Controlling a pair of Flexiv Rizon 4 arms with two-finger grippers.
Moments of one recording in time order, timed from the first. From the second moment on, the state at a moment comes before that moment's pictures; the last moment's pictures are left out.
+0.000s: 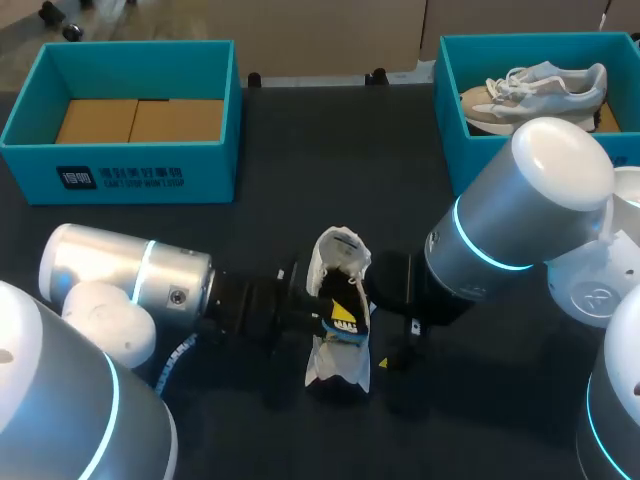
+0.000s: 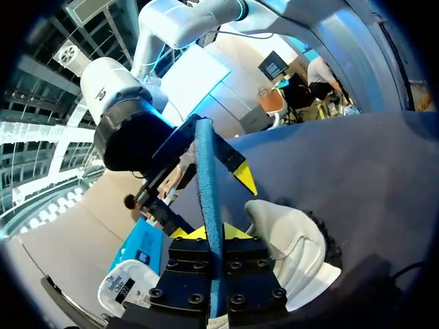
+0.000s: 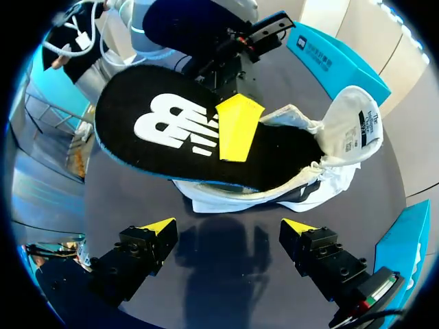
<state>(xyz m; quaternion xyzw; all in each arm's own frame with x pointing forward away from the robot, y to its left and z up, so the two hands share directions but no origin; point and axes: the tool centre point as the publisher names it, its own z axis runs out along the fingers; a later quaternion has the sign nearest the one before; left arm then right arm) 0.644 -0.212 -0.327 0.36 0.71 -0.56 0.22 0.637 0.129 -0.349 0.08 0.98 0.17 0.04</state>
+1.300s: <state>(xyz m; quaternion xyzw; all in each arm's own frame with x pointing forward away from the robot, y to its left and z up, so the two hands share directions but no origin) 0.647 -0.215 -0.324 0.38 0.70 -0.55 0.26 0.637 0.129 -0.349 0.08 0.98 0.17 0.04</state>
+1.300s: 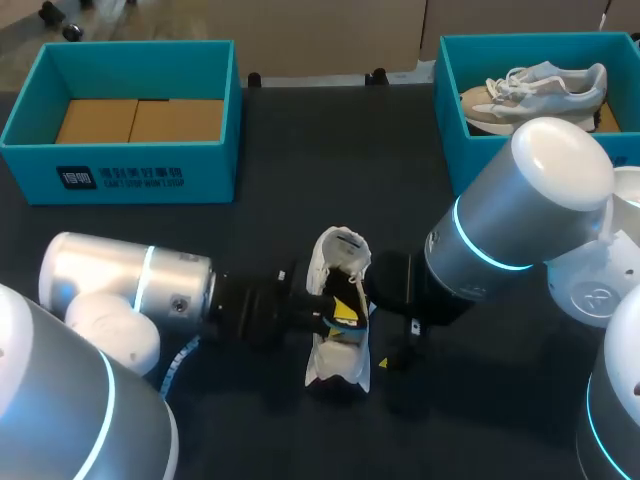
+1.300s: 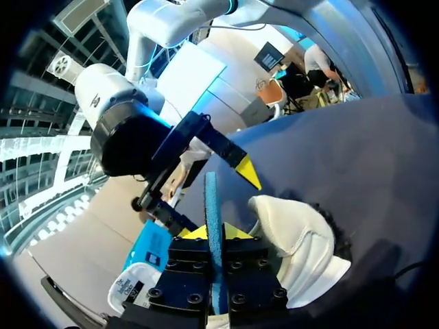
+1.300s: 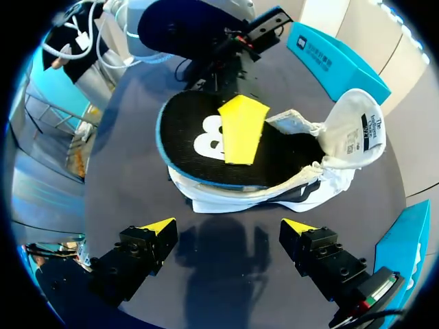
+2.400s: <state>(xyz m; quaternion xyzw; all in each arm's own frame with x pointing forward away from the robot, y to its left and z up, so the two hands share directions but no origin) 0.662 -0.219 -0.335 0.37 0.71 -0.54 0.27 0.637 0.129 -0.349 0.08 0.98 0.17 0.04</state>
